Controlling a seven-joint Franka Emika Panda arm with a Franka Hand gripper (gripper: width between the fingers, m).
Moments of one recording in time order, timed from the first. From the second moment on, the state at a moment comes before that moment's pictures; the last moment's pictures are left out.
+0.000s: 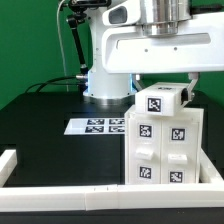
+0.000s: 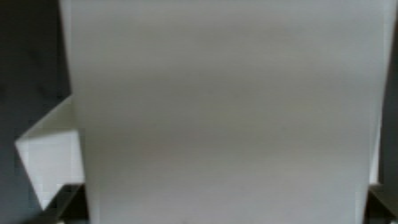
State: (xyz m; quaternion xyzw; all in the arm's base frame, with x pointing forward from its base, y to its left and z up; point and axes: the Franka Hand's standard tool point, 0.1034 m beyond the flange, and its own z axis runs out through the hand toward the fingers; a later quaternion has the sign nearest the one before) arm 0.594 0.082 0.150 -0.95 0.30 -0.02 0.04
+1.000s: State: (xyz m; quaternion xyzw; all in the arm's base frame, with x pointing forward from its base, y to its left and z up) arm 0.595 0.087 0.149 -0.79 0.61 0.01 0.06
